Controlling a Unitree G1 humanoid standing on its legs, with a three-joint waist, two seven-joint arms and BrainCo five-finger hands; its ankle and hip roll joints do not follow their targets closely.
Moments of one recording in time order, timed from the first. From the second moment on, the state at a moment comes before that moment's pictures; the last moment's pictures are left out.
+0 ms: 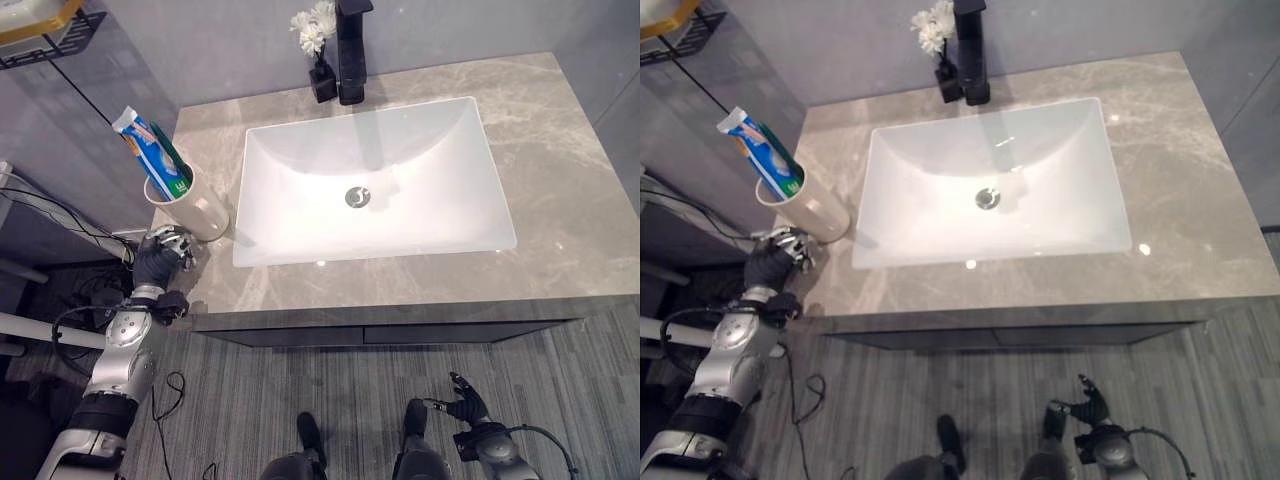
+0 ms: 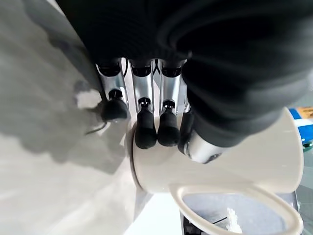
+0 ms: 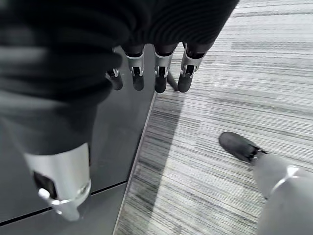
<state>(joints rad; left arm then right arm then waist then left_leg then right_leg) -0.27 0.62 -0.09 0.34 -0.73 -0.22 0.08 0.02 -0.38 0.22 0.89 0.06 -0.19 -0.15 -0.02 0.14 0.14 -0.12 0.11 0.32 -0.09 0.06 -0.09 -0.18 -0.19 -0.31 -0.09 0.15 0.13</state>
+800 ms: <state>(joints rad) -0.22 0.62 -0.09 0.23 -0.72 -0.24 0.00 0.02 -0.39 0.22 0.91 0.06 -0.19 -0.13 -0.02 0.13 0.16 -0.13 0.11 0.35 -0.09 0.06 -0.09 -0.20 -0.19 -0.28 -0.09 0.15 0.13</state>
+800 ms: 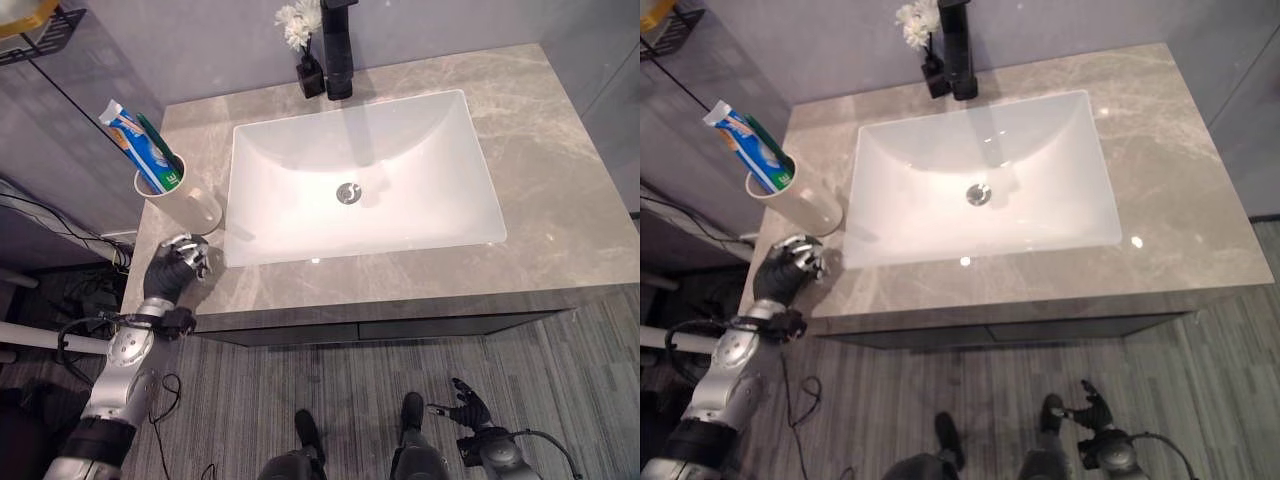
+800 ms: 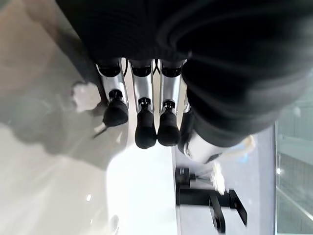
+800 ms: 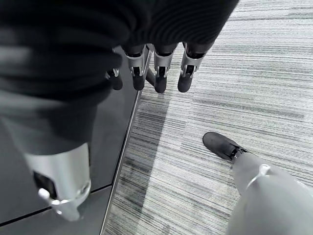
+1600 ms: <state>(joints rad) -0.89 0.82 -0.25 0.82 -0.66 -0.25 0.15 0.01 -0.44 0.26 0.90 0.05 -0.19 -0.11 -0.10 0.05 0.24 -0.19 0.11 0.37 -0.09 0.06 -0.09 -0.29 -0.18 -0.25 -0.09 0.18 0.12</state>
